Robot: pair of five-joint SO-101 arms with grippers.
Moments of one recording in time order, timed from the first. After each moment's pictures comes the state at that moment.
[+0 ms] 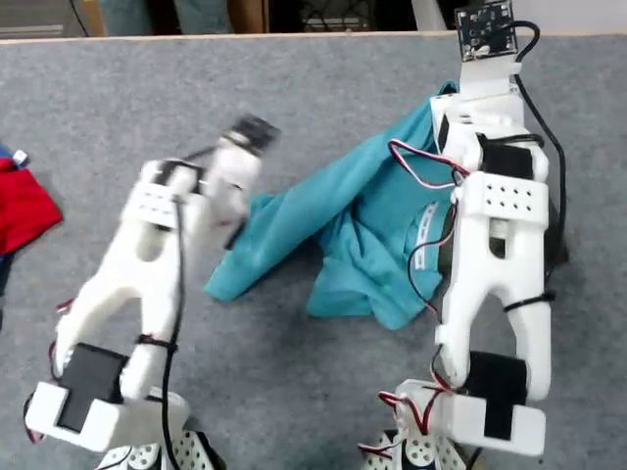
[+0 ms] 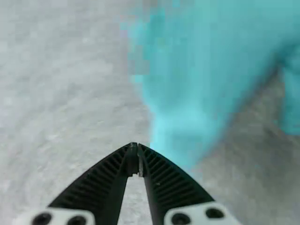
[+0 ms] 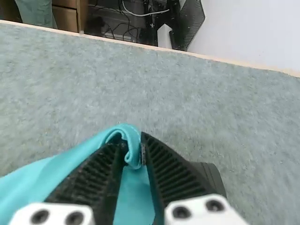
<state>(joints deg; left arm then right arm) 12.0 -8.0 20.3 73.0 -21.2 9.7 -7.9 12.4 37.1 18.9</state>
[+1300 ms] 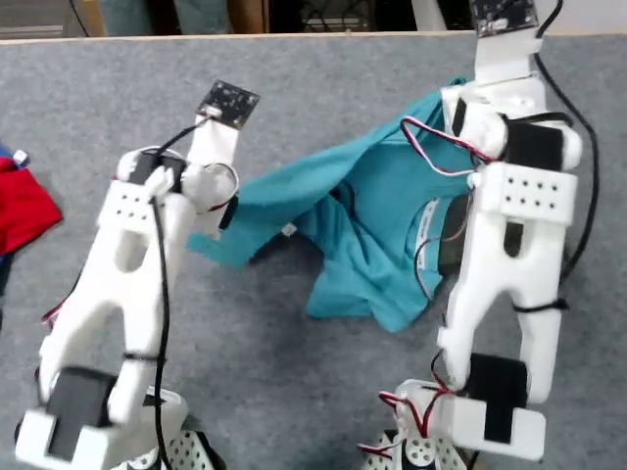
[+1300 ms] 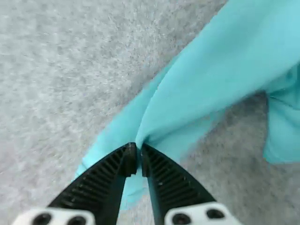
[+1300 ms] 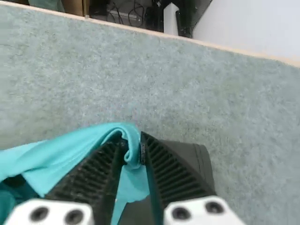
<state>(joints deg) 8.1 -16.4 13.5 78.4 -11.5 9.3 -9.8 -7.9 63.9 18.9</state>
